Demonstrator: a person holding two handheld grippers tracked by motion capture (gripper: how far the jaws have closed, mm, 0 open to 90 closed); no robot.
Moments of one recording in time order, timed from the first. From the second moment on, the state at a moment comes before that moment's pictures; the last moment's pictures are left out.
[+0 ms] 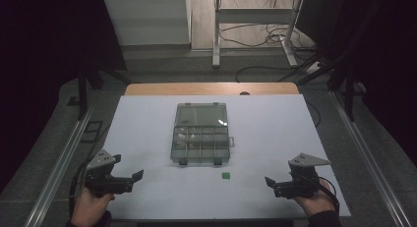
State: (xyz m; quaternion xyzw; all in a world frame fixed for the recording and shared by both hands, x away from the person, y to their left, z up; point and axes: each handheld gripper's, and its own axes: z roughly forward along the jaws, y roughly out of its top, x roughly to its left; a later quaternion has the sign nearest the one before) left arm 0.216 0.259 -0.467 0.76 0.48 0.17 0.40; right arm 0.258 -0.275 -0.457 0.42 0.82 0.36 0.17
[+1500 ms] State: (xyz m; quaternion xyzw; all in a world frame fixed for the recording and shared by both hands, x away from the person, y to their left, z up) left arm 0.219 0.260 -0.467 0.77 0.48 0.15 0.40; right arm 0.299 -0.199 -0.462 0.37 0.86 0.32 0.12
